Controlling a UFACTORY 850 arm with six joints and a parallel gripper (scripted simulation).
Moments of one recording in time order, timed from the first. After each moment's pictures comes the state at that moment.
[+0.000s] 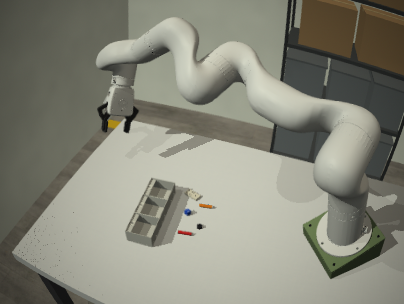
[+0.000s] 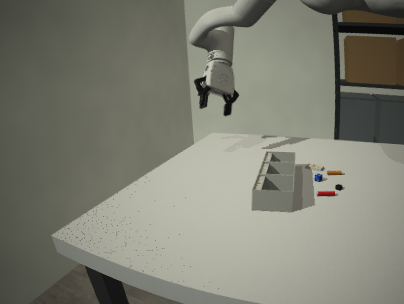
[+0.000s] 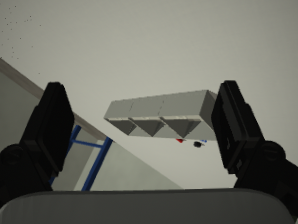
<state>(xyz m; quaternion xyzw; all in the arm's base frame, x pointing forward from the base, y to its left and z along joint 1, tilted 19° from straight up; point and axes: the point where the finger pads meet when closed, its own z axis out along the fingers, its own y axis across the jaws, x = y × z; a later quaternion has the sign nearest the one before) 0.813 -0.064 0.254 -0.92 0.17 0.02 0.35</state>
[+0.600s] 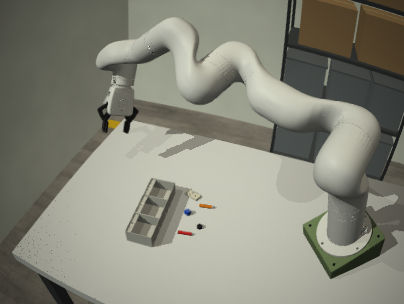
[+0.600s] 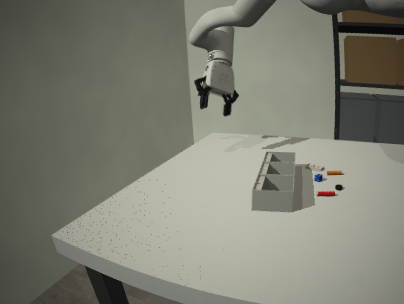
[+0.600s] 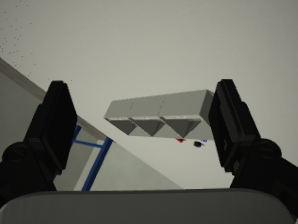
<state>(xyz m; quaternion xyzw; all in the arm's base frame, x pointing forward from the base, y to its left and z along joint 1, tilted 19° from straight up) 0.813 -0.064 0.254 -0.92 0.17 0.02 0.35</state>
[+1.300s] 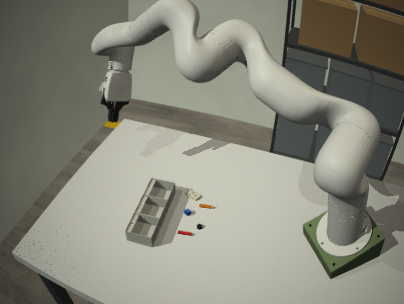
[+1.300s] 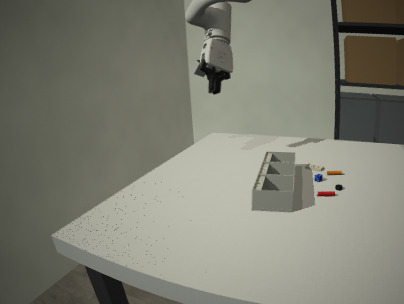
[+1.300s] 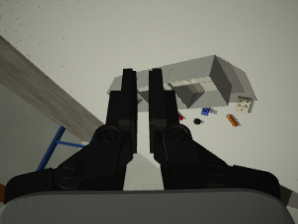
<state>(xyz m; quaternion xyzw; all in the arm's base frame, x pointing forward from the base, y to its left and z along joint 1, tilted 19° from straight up) 0.784 -0.061 0.323 -0.93 0.15 0.00 0.33</state>
